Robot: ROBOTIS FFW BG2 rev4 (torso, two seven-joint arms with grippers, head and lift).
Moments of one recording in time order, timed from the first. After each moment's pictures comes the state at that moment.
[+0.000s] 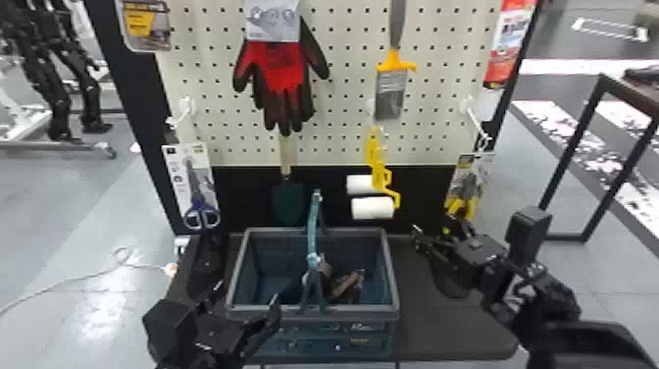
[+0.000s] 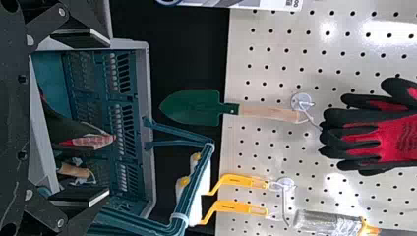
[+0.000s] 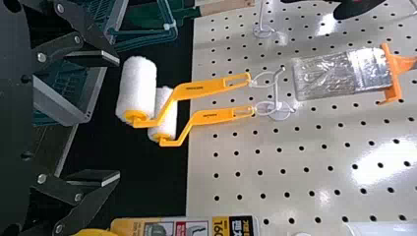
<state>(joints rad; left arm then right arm) 0.26 0.09 -0.10 -1.73 0.13 -0.06 -0.20 -0.13 -0.08 -0.03 -1.46 -0.14 0.08 0.59</state>
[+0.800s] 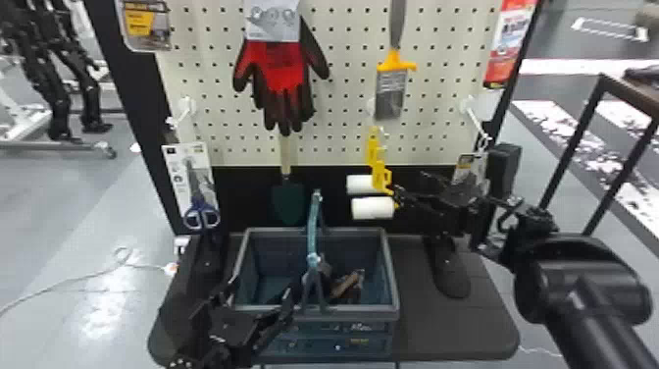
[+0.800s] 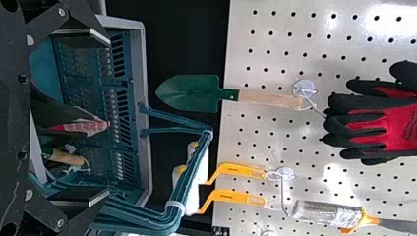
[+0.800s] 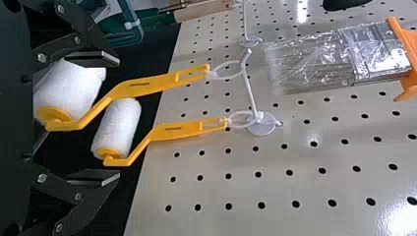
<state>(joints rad) 0.21 0.10 -0.14 -1.67 0.16 -0.08 -0.20 -0.45 -0.15 0.07 -1.21 -0.20 0.18 0.73</state>
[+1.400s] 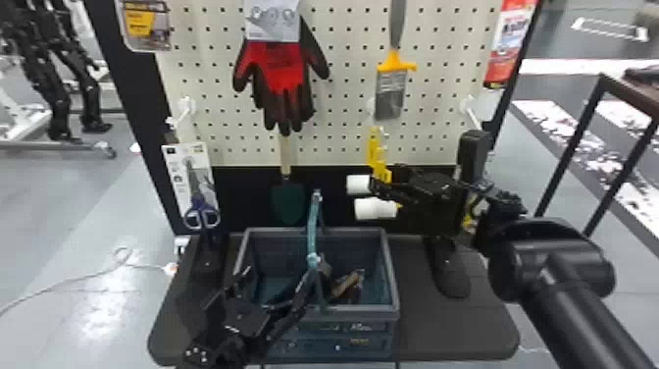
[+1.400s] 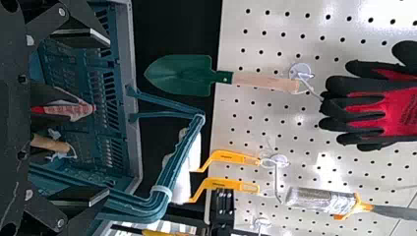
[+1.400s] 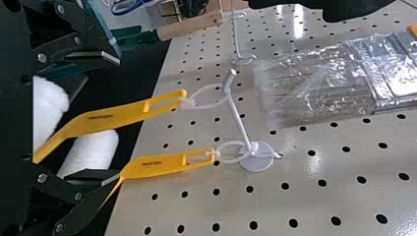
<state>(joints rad) 0.16 0.10 -0.18 -1.62 0.17 -0.11 -0.21 -0.55 -0.14 0.18 -1.11 -0.28 0.18 0.69</state>
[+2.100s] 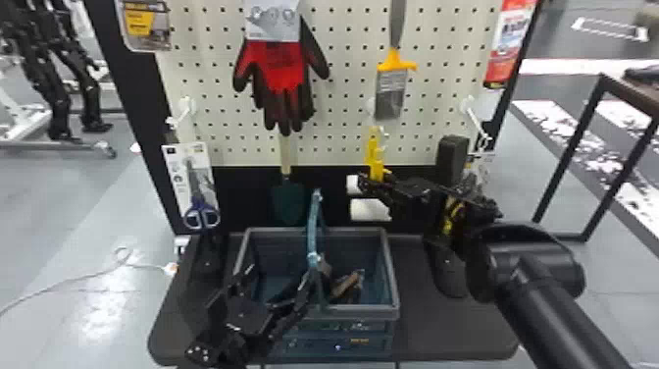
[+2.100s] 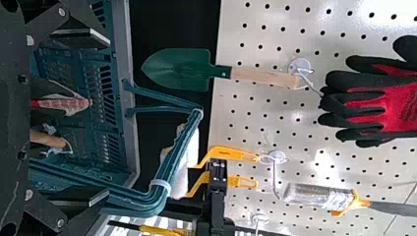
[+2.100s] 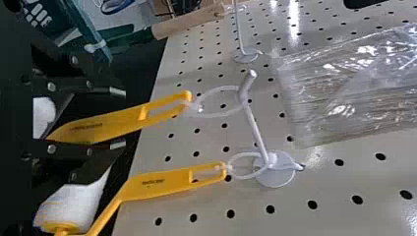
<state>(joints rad) 0.15 0.09 -0.18 -1.60 0.17 -0.13 -0.23 -0.58 -0.09 0.22 -1.01 -0.30 0.14 0.65</state>
